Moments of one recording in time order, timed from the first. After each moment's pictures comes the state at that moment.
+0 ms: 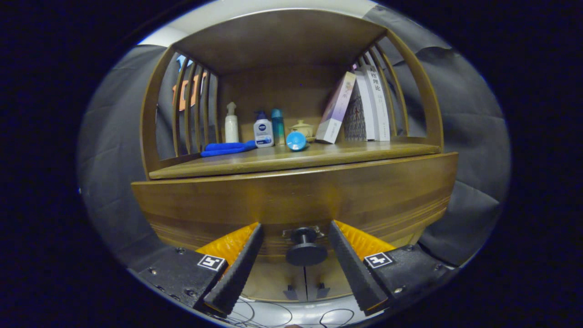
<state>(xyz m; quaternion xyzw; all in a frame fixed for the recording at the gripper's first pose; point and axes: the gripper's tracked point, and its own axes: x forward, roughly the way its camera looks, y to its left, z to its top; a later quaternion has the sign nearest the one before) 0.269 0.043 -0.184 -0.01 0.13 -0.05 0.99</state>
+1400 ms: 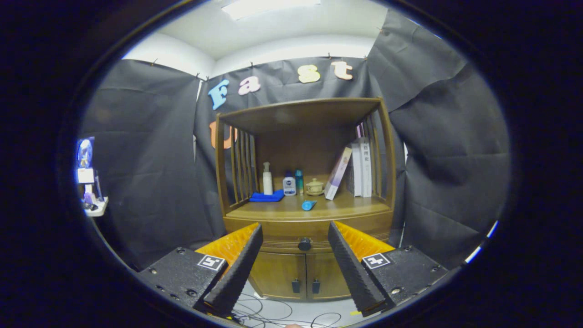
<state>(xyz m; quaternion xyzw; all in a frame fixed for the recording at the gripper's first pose) 0.015 0.053 0.004 0.00 0.03 0.04 1.00</state>
